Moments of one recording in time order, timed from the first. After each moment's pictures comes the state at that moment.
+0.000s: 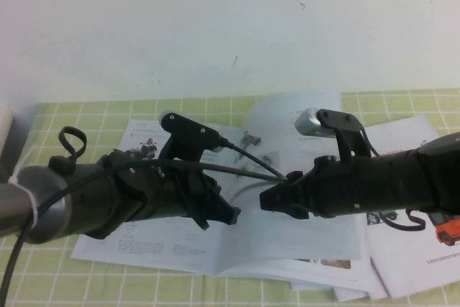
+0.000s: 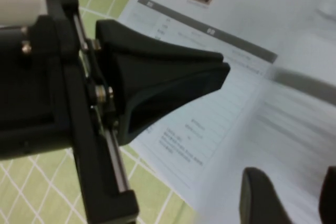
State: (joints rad) right arm 0.43 1.77 -0.93 1.55 0.52 -1.19; left arm -0.52 1.72 -0.91 -1.11 0.09 1.06
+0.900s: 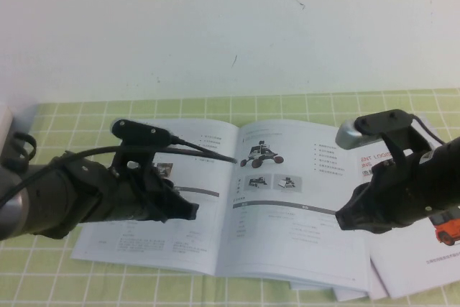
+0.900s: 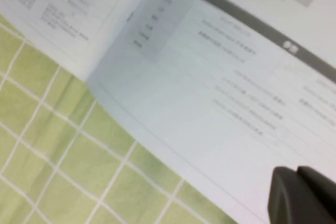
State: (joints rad) right arm 0.35 1.58 -0.93 0.62 0.64 -0.51; left arm -0.38 1.69 -0.84 -1.11 0.13 1.04
